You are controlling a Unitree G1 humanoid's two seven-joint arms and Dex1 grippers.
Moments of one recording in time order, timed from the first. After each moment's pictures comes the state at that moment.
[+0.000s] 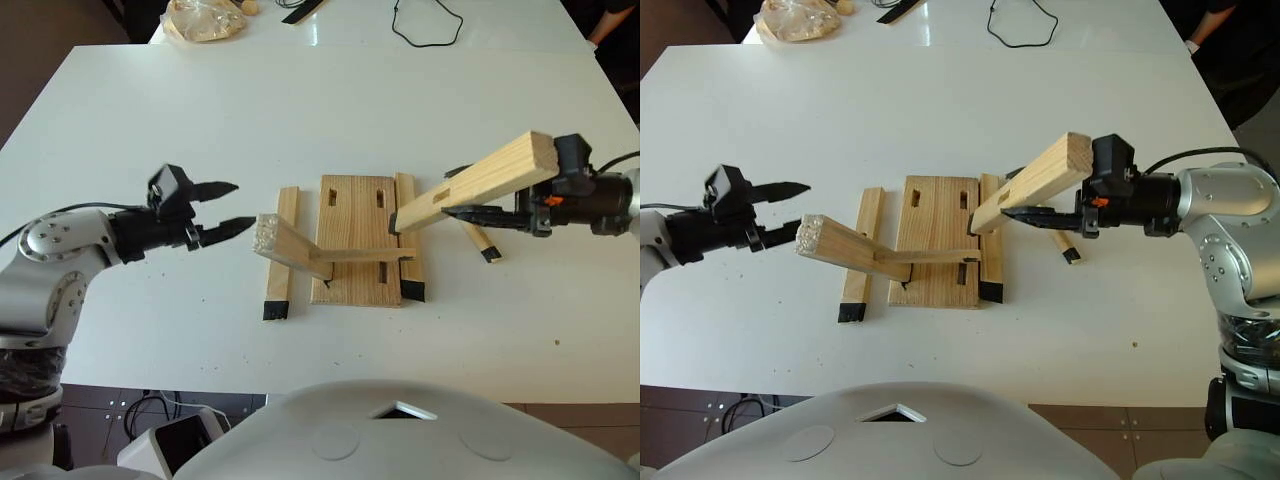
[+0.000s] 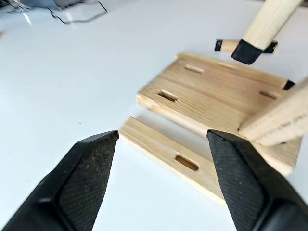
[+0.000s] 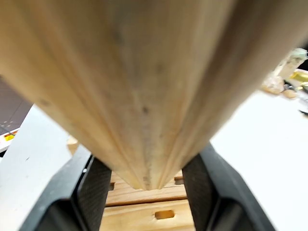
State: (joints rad) left arm 0.09 0.93 0.15 -0.31 -0.58 0.41 -0.98; right arm -0.14 -0.90 -0.12 -0.39 0.66 0.41 1.22
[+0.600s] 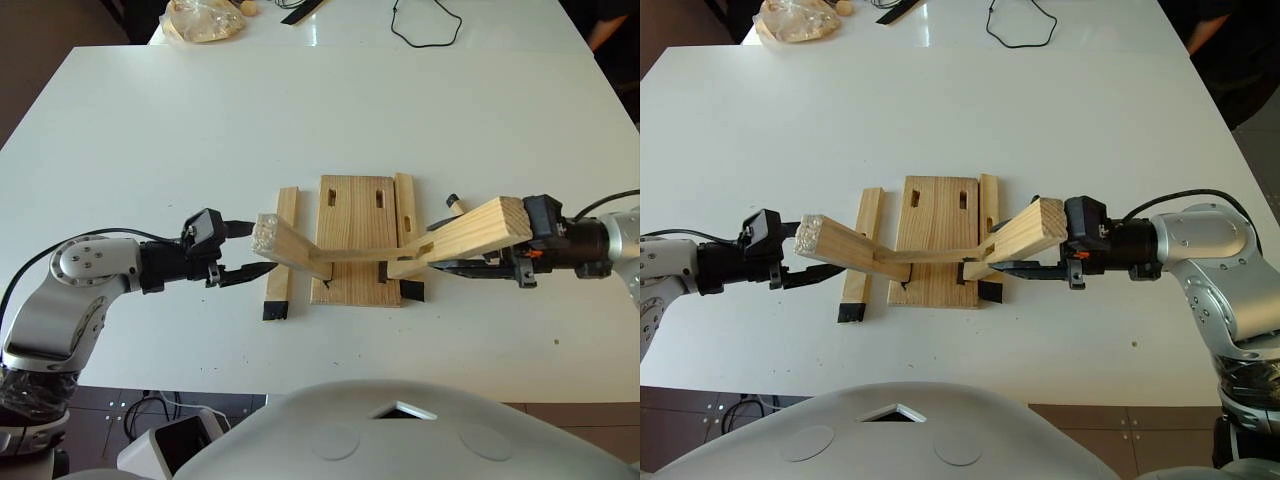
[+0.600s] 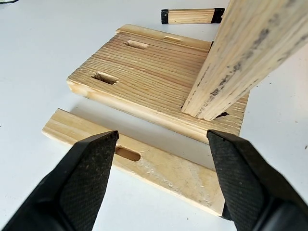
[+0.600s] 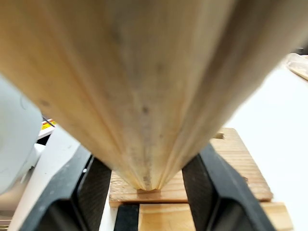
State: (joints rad) left arm 0.17 0.92 0.09 -0.41 -0.52 0.38 -1.07; right arm 0.02 -0.90 -0.10 -0.54 0.67 0.40 1.24
